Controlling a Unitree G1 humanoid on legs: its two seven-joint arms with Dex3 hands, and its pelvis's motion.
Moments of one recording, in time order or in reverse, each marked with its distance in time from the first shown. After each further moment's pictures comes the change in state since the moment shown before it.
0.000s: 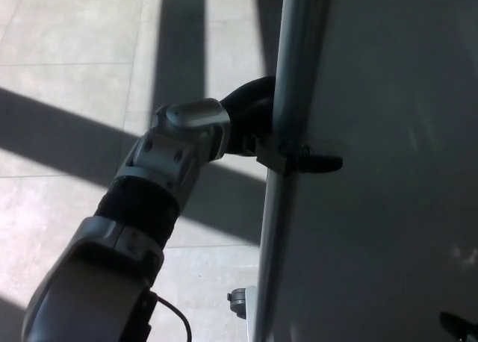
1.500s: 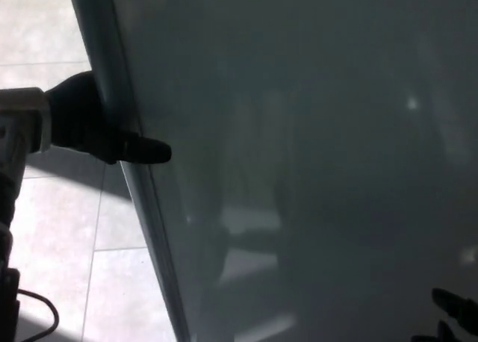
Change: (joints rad) left_arm 0.047 0.469 0.110 0.069 -0.064 0.073 -0.370; right_arm -0.061 -0.004 0.018 0.000 -0.009 0.003 -0.010
